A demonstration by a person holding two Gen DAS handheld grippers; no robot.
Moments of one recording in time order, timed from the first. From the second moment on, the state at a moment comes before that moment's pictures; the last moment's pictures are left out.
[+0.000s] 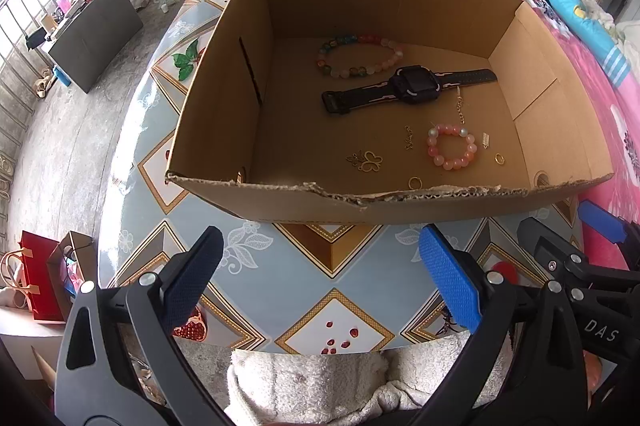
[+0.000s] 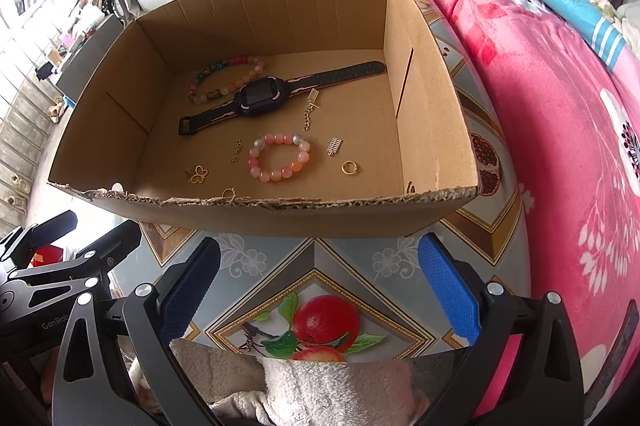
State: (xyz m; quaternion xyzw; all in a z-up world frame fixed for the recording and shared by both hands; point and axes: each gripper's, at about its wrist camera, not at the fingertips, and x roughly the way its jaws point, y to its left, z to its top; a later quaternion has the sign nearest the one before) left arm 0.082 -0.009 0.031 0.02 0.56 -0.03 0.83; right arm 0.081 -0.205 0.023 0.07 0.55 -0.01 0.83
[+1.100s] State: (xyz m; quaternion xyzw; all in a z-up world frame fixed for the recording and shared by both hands) left arm 0.083 -0.009 0.028 0.02 0.56 -0.03 0.83; right arm 0.080 -0.206 0.021 0.07 0.56 -0.01 0.83
